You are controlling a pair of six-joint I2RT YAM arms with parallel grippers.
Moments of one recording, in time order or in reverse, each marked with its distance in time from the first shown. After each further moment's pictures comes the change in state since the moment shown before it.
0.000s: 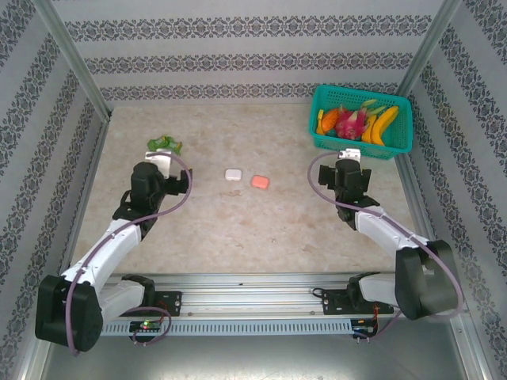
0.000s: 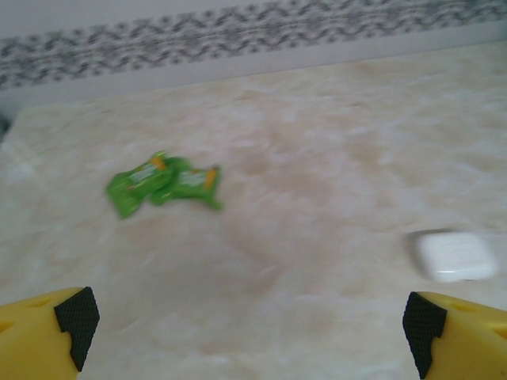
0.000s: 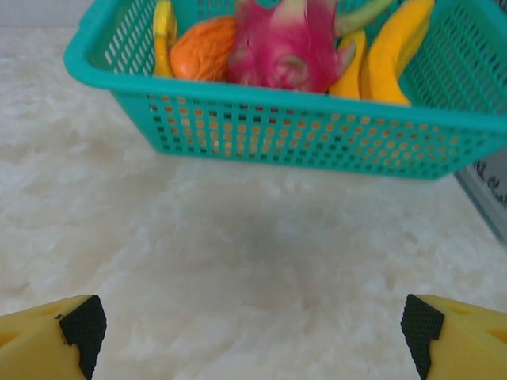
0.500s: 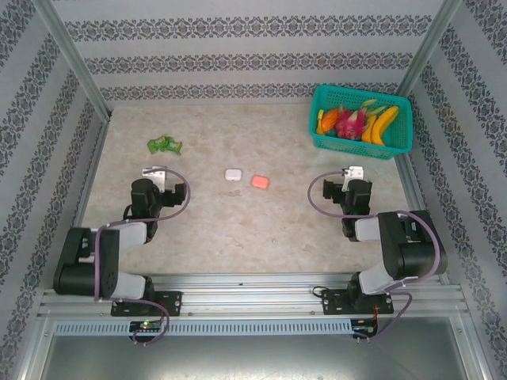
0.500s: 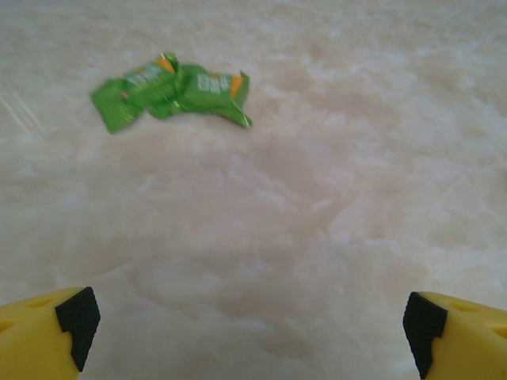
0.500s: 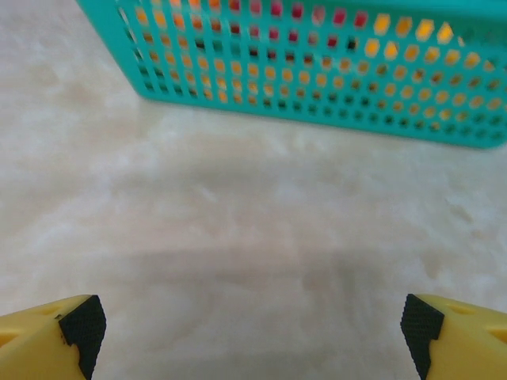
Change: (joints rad) left arm 0.141 0.377 -0.212 0.532 0.156 -0.005; right arm -0.176 0.230 -0.246 0.576 -0.285 -0.085
